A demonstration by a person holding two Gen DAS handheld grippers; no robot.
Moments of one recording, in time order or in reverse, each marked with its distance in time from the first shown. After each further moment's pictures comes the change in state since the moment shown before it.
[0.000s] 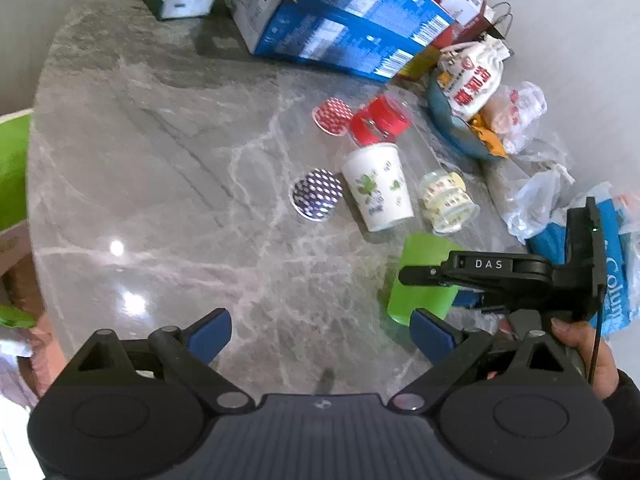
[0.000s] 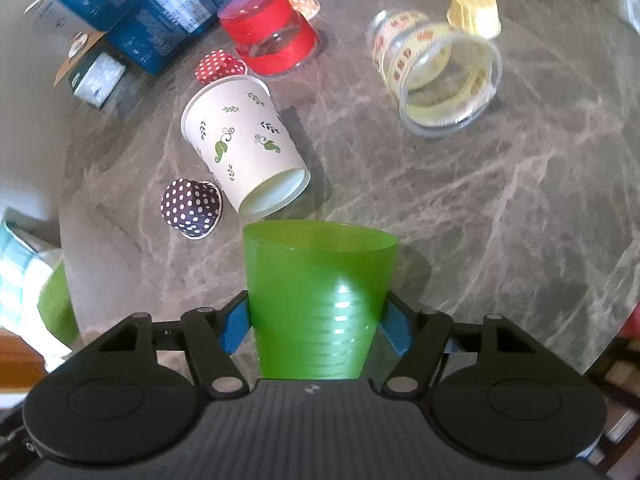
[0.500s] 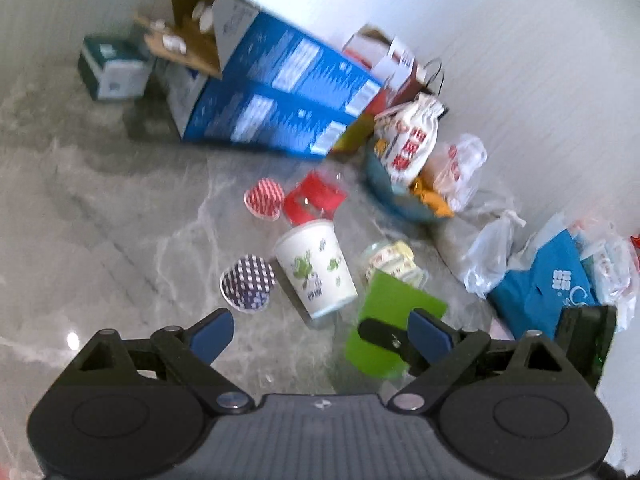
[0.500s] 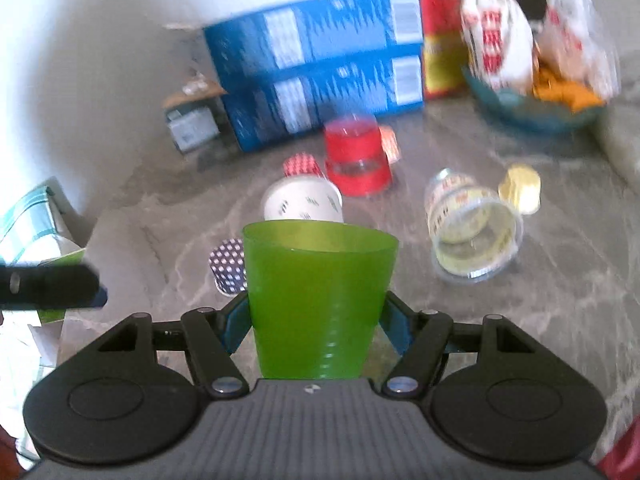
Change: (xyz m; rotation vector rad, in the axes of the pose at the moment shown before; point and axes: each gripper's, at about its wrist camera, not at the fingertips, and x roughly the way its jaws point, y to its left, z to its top) left arm 0.017 -0.022 -0.002 0.118 -0.323 -0.130; right arm -0.017 0.004 -0.045 -0.354 -0.500 0.075
